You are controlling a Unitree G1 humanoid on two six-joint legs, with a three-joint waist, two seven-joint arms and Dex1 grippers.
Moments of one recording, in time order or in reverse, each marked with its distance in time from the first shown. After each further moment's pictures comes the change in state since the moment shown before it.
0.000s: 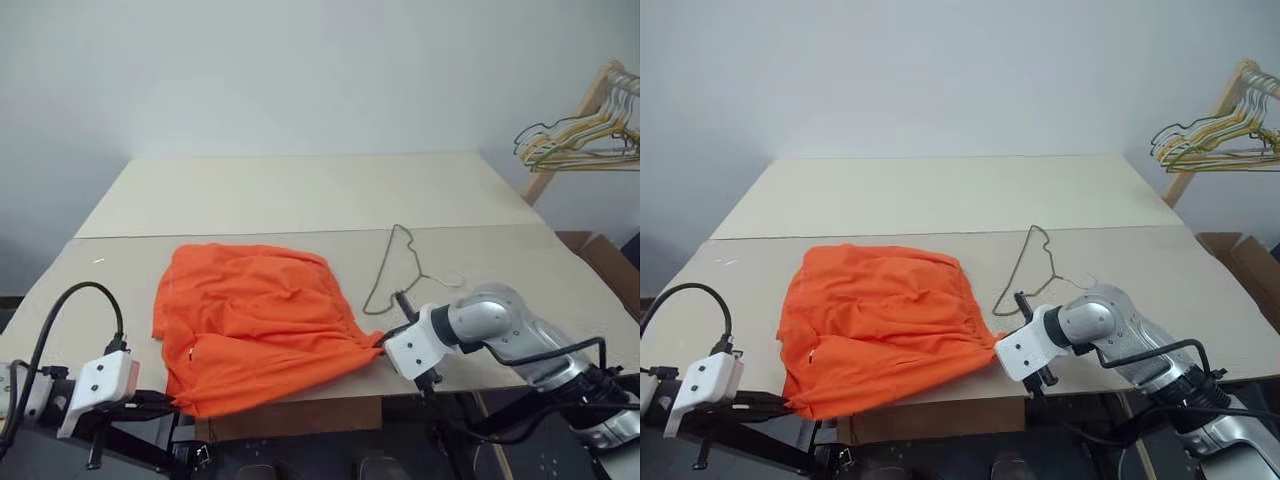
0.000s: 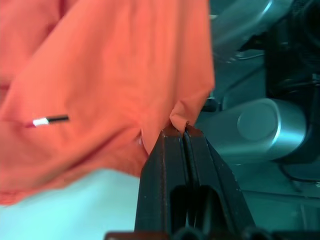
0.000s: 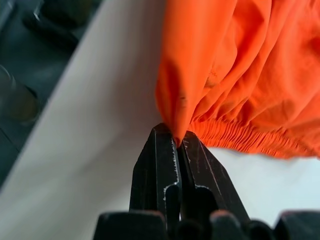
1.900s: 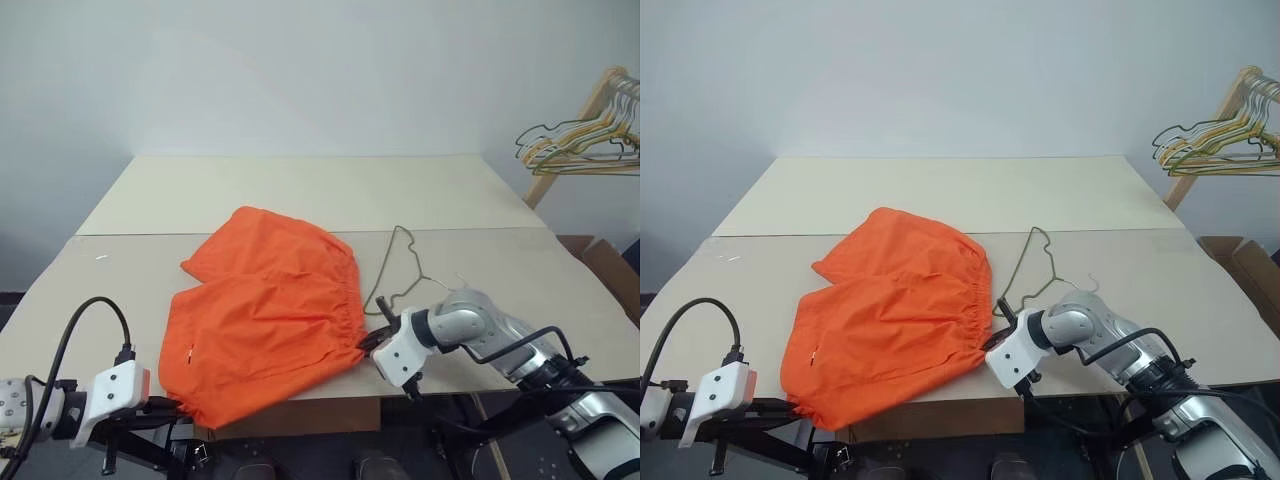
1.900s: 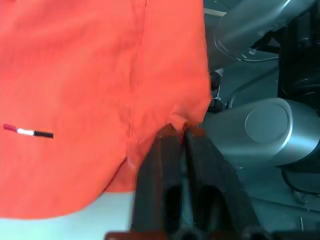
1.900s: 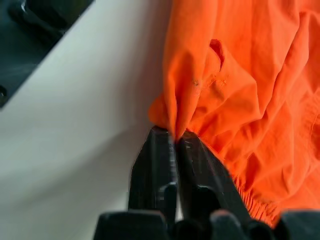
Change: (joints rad) left arm 0.085 -0.009 -0.040 -0.013 0.020 0.016 0.072; right arm -0.064 0.080 0.113 0.252 -0.112 -0.352 -0.149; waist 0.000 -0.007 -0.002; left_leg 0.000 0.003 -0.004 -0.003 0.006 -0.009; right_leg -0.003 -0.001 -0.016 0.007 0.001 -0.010
